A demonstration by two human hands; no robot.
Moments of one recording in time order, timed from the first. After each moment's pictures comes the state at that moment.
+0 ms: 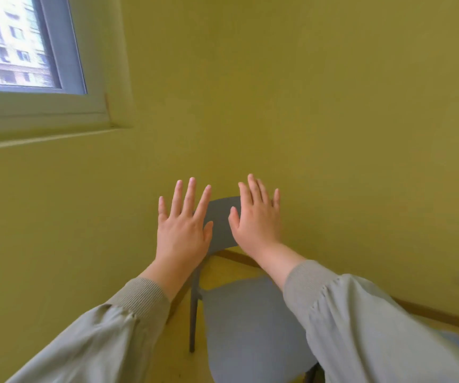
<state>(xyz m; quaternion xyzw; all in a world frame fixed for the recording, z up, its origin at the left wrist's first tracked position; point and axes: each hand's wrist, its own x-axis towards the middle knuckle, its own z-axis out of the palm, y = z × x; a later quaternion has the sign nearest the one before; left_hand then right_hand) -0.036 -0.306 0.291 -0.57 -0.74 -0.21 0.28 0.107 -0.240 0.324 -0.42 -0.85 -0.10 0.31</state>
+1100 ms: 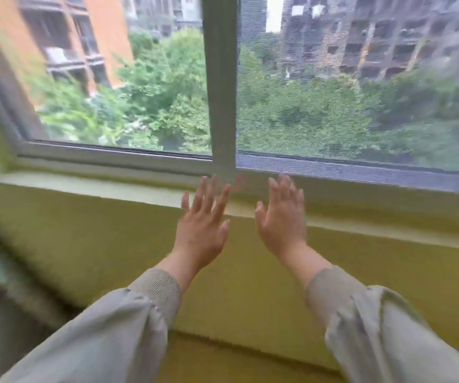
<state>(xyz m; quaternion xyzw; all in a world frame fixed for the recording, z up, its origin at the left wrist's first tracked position) -0.204 -0.694 0.539 -0.07 -0.96 -0.04 0.25 -0.240 -0.526 0.558 0.14 -0.95 0.18 0.21</state>
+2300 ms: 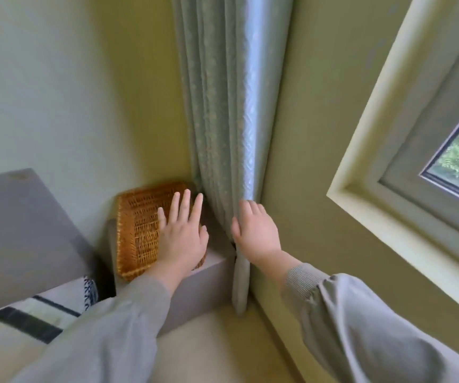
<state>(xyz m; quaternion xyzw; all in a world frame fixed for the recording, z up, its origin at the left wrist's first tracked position) 0.015 -1.449 0.457 0.50 -0.85 0.04 0.14 -0.143 -1.392 0.464 0.62 -0.75 0.23 0.02</state>
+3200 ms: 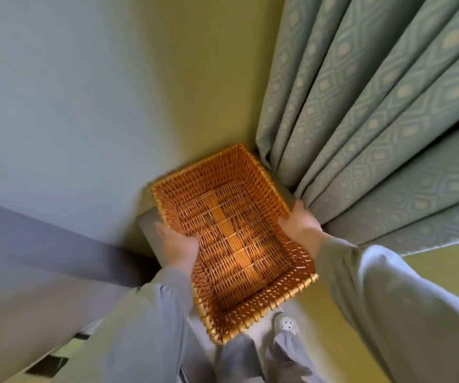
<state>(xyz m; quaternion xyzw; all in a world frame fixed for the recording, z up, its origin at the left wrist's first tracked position) 0.171 -1.830 0.230 0.75 -0.48 -0.44 0.15 -0.067 -1.739 0.255 0.27 -0.90 0.10 -0.33</state>
